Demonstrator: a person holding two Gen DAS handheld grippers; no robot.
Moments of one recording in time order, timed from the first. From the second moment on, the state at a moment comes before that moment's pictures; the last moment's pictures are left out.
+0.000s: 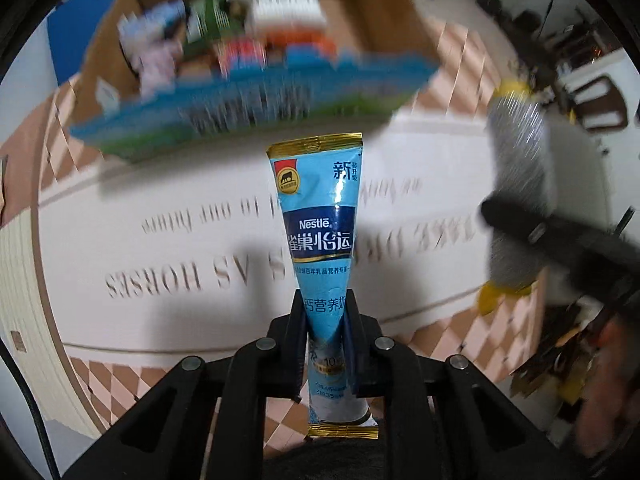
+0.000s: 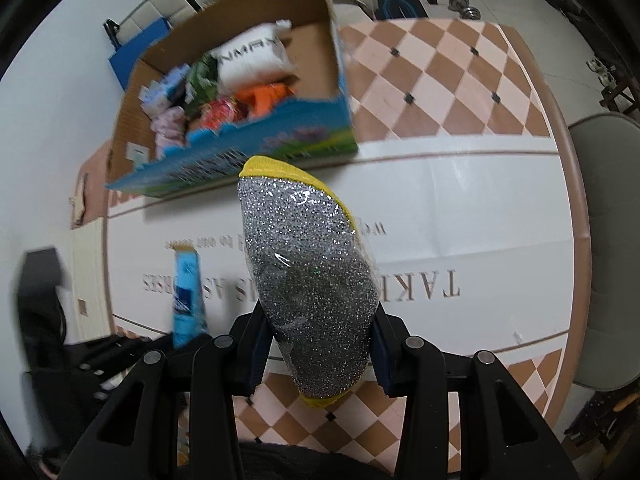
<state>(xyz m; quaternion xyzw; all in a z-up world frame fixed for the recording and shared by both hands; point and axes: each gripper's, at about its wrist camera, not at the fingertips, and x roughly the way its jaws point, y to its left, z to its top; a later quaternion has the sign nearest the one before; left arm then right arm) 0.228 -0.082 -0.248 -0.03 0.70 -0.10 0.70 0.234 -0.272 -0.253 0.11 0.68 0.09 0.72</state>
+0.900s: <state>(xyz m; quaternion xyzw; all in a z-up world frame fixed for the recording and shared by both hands) 0.521 -0.111 -0.260 -0.02 0.72 -0.12 0.68 0.417 -0.239 -0.251 0.17 0.67 0.05 0.72</state>
